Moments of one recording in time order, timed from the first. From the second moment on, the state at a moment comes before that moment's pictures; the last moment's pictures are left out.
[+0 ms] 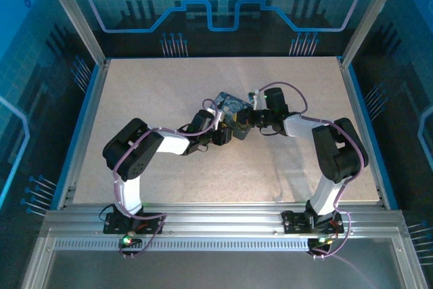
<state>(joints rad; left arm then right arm) -0.60 1.91 0.86 0.37 0.18 -0.45 0.33 1.77 0.94 0.13 -0.68 0.58</state>
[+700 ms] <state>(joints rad) -0.60 1.92 0.87 0.39 0.17 -0.49 0.33 1.78 0.93 0.16 -0.68 0.58</state>
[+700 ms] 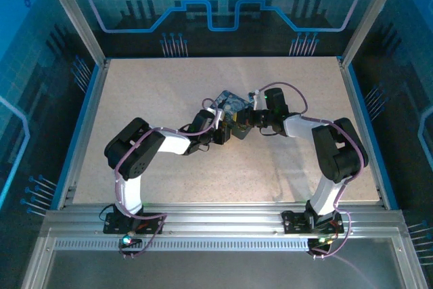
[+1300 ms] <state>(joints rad) -0.65 1.77 0.81 0.33 0.19 -0.65 0.33 1.42 0.74 0.13 -0.58 0.49</state>
